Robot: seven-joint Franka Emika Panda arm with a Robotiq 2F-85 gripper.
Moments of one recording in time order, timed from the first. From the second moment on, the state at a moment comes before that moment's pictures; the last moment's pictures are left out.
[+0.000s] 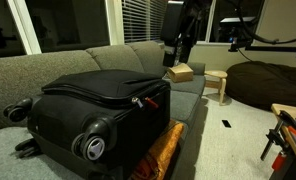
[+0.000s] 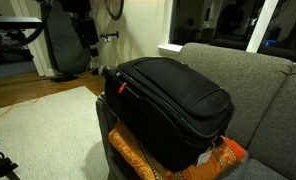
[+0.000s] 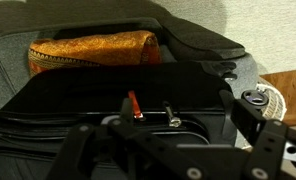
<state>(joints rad) 0.09 -0.22 0.18 -2.50 0.12 2.47 0.24</state>
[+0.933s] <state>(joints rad) 0.09 -0.03 0.17 -2.44 0.21 2.51 0.20</state>
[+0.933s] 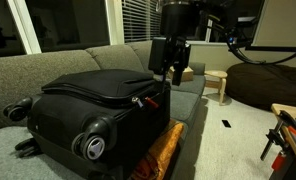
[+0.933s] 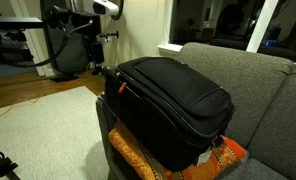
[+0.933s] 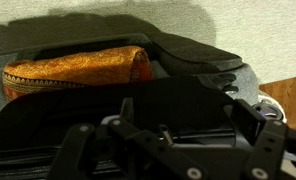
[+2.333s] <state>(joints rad) 0.10 0.09 0.18 -2.43 0.32 2.69 0.04</state>
